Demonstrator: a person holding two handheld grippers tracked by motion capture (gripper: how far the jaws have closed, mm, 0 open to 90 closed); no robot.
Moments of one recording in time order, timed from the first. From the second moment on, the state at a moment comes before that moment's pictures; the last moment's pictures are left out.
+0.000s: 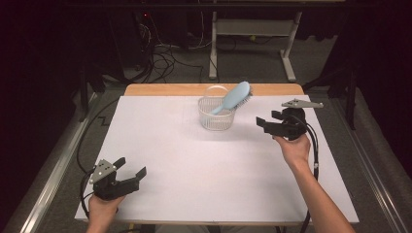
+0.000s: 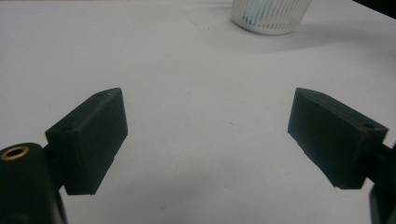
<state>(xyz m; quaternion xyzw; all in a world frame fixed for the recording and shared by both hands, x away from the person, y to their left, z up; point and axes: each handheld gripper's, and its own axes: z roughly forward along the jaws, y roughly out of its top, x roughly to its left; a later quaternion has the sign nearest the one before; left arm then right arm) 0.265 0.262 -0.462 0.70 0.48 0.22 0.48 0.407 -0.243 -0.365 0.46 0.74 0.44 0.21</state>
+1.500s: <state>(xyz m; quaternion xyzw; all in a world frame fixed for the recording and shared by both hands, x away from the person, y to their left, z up) 0.265 0.262 -0.462 0.70 0.48 0.22 0.47 0.378 -0.279 -0.370 0.46 0.74 0.44 0.21</state>
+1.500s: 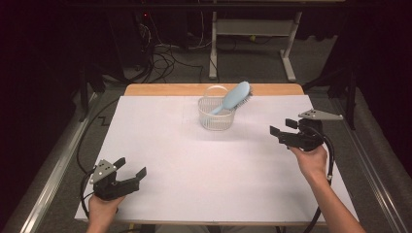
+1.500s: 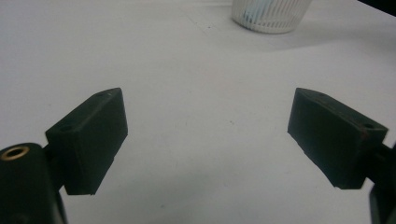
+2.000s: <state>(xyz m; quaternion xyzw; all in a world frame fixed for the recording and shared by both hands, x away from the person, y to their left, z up) 0.265 0.261 -0.462 0.70 0.48 0.22 0.47 0.373 -0.292 -0.374 0.46 0.73 0.45 0.22</state>
